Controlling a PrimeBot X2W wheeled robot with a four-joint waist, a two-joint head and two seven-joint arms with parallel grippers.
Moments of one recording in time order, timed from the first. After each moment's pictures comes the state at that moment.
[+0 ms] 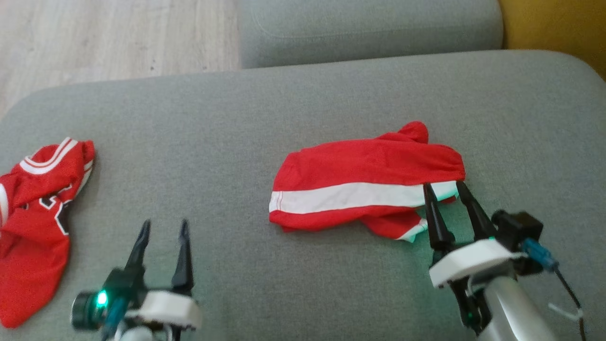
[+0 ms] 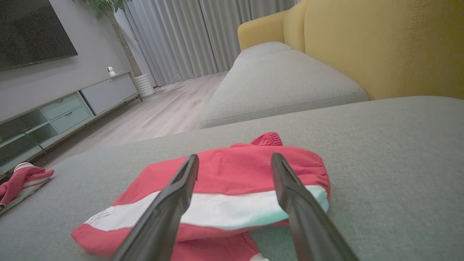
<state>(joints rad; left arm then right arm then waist) -0.12 0.14 -0.22 0.43 -0.24 0.02 -0.26 -0.21 -0.06 0.17 0.51 0.29 0.13 -0.25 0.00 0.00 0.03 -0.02</state>
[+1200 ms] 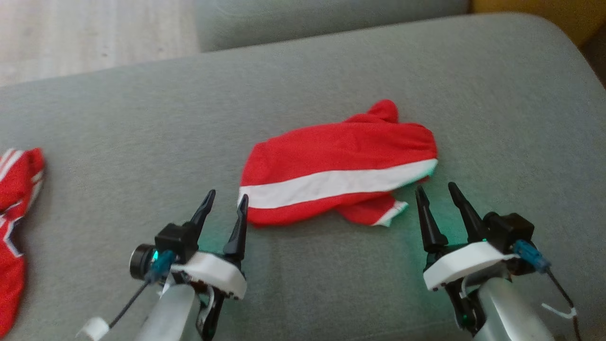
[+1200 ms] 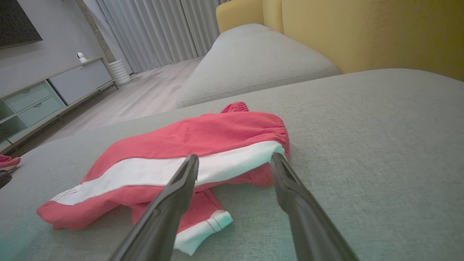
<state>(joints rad) -0.30 0.05 -0.32 0.62 -0.25 -0.12 -0.26 -0.19 -0.05 0.18 0.51 0.26 0.13 -0.25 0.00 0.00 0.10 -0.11</state>
